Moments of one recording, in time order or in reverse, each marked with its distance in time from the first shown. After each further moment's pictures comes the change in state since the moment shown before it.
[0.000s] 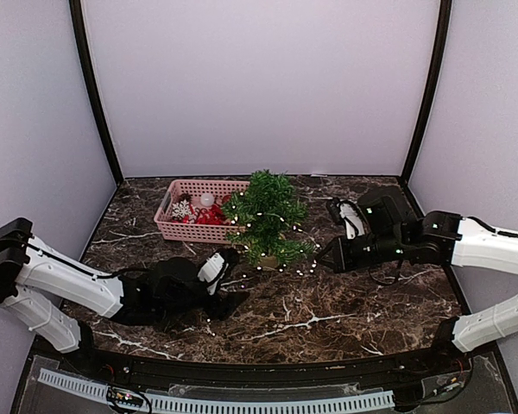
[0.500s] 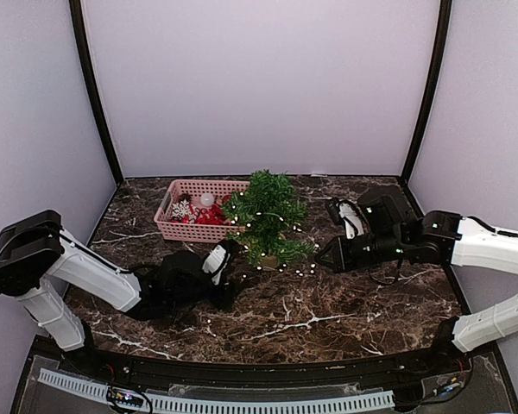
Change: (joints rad) left arm 0.104 0.190 0.013 0.232 0.061 -0.021; right arm 0.000 0.003 0.003 0.003 -0.020 0.000
